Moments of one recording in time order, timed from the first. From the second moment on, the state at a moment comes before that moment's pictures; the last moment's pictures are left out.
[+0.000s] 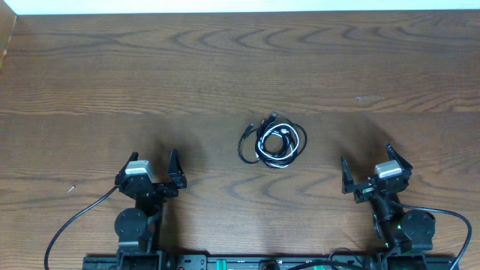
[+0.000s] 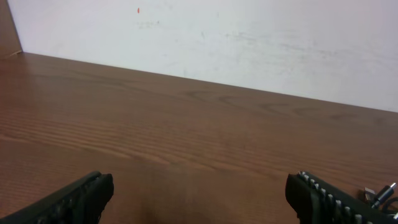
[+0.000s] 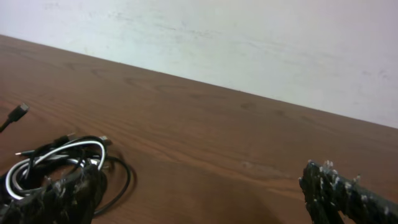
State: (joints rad) left arm 0.00 0.01 0.01 -0.11 0.01 -0.16; right arm 0.04 0.01 0.01 -0.05 -0.21 -0.12
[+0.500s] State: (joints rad) left arm 0.00 0.32 0.23 -0.17 0.06 -0.16; right arm 0.04 0.03 0.04 -0.08 -0.24 -0.05
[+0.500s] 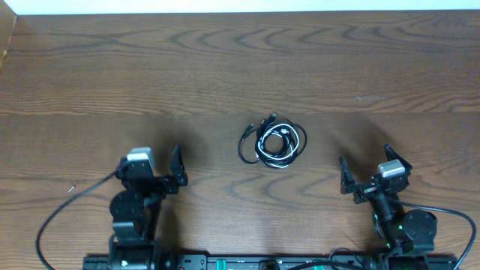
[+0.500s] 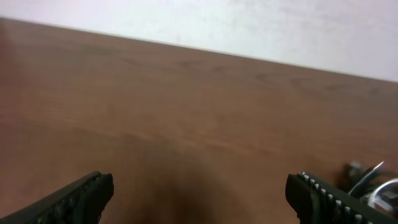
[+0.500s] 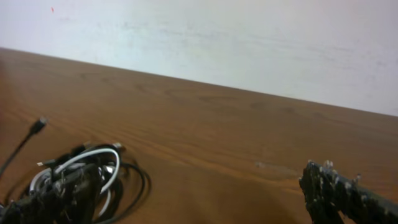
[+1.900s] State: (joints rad) left arm 0.00 1.31 1.60 -1.09 0.25 -0.15; right arm -0.04 1.35 1.37 -0.91 -0.66 -0.16
